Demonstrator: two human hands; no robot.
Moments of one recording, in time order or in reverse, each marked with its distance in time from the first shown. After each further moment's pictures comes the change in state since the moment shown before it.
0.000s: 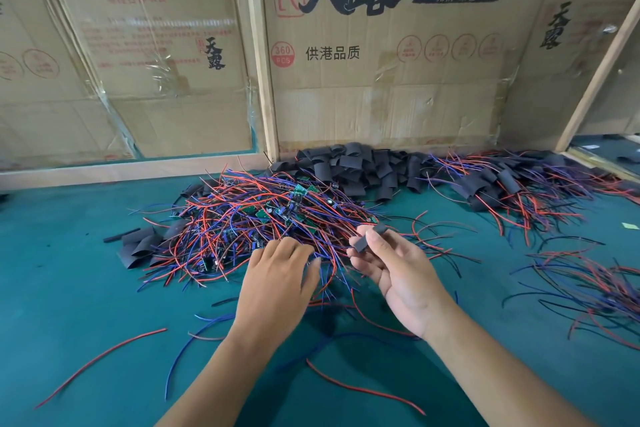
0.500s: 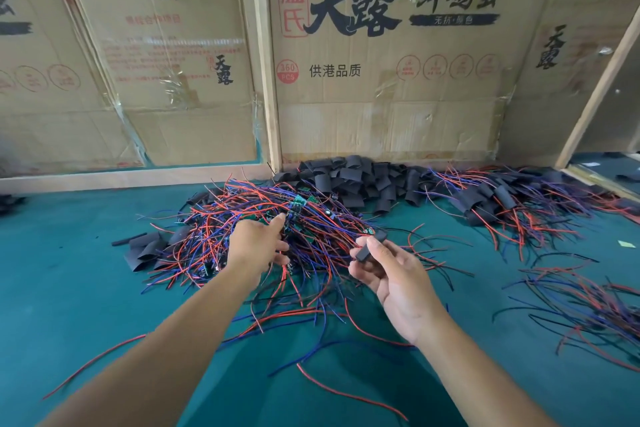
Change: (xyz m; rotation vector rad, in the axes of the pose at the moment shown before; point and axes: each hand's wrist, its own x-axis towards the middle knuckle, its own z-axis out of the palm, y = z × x) left_hand 0.071 -0.026 -0.013 -0.948 -0.082 -0.922; right_hand -0.001 -0.008 -0.003 0.000 0.027 0.000
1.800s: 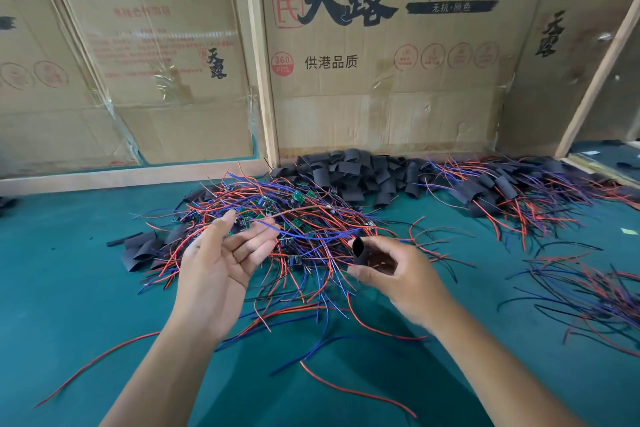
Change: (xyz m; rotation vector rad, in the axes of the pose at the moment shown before) left_hand -0.068 -0.004 -0.040 -0.898 -0.159 0.197; right_hand 0.005 -0.001 -0.027 -0.934 -0.199 -0.263
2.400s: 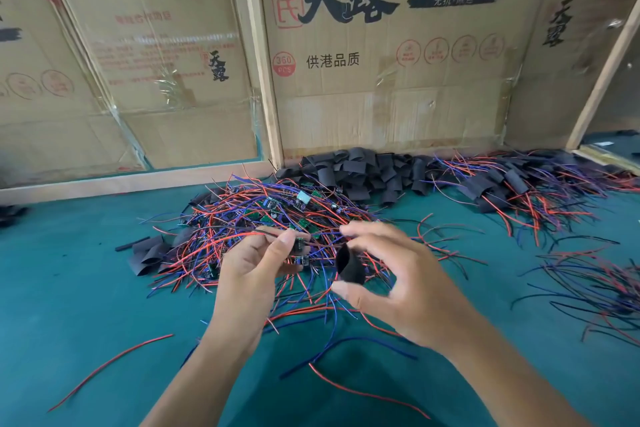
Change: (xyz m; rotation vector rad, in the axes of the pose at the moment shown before) left_hand -0.018 -0.023 0.009 0.472 -0.211 0.200; right_hand -0.023 -0.060 0.005 -0.368 0.013 -0.372
